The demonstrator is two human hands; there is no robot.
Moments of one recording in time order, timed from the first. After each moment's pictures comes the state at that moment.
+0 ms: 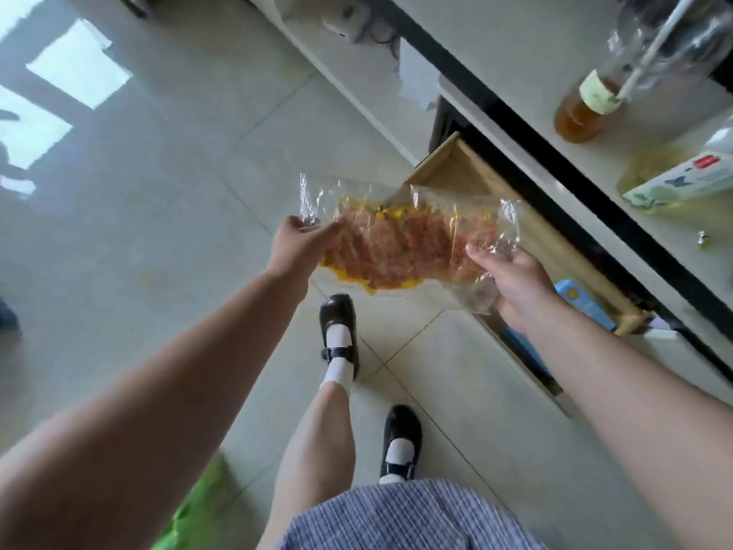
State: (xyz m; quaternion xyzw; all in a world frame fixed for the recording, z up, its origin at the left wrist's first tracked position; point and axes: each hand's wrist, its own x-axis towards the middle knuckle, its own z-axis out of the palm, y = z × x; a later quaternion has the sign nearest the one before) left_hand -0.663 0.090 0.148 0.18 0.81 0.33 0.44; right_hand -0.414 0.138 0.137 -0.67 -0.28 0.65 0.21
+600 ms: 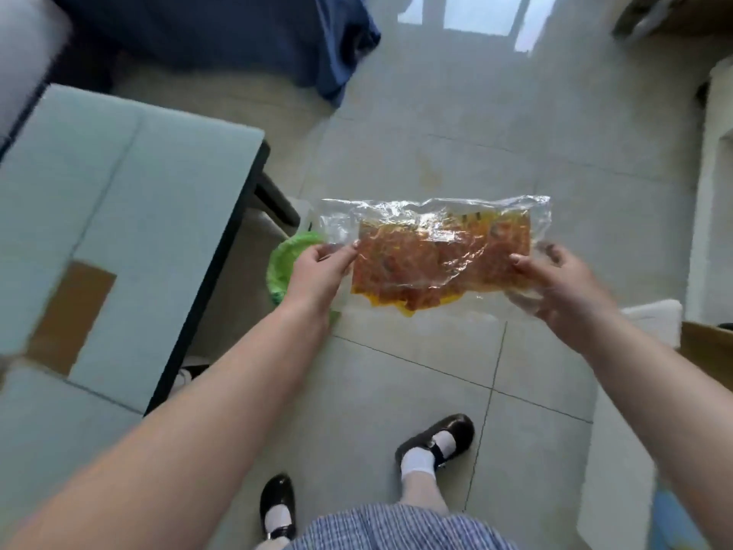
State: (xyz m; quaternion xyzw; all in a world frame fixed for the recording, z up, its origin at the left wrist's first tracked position) left_hand -0.740 -0.388 0.279 -0.28 0.71 0.61 0.21; right_hand -0.677 -0.122 0.267 -0.38 -0.56 0.73 -0.09
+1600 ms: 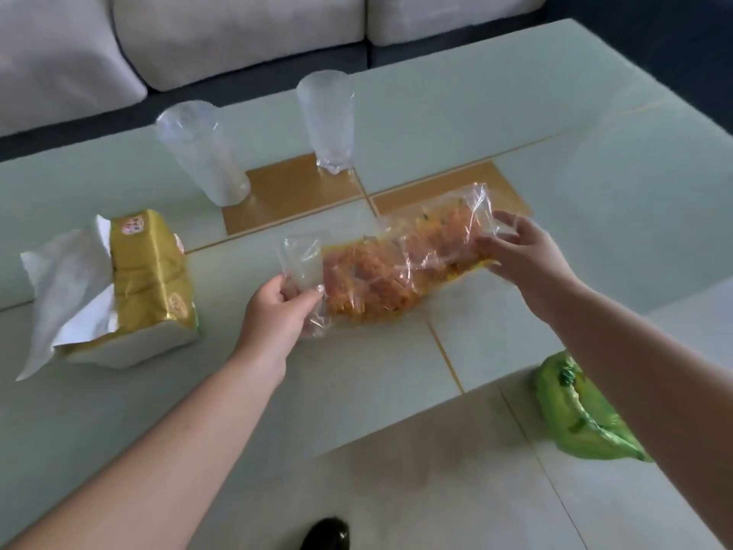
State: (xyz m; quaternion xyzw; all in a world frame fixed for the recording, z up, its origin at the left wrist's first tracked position) left_hand -0.559 -0.933 0.125 -0.49 0.57 0.63 -0.18; right_hand -0.780 -0.759 0.134 0.10 -0.77 0.56 -0.29
